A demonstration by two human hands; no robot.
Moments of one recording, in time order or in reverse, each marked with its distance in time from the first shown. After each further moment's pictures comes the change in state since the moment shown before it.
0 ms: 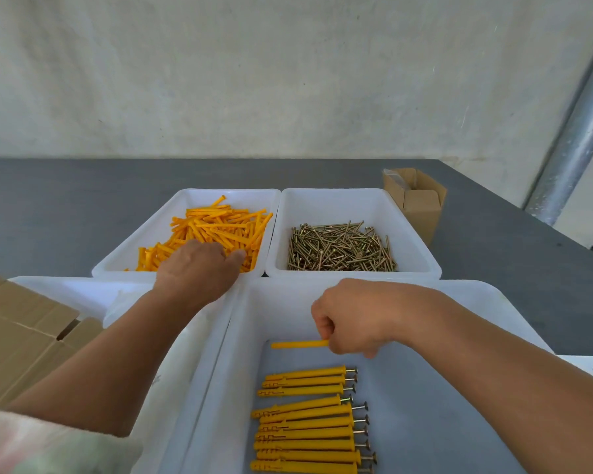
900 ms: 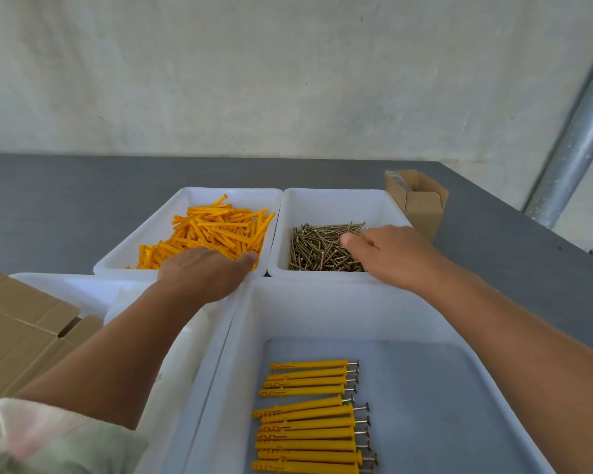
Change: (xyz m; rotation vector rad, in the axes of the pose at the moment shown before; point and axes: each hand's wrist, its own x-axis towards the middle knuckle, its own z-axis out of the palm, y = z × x) left_hand 0.012 -0.006 0.008 0.167 -0.184 -0.029; right_hand 0.016 0.063 -0.008 0.383 0.678 0.247
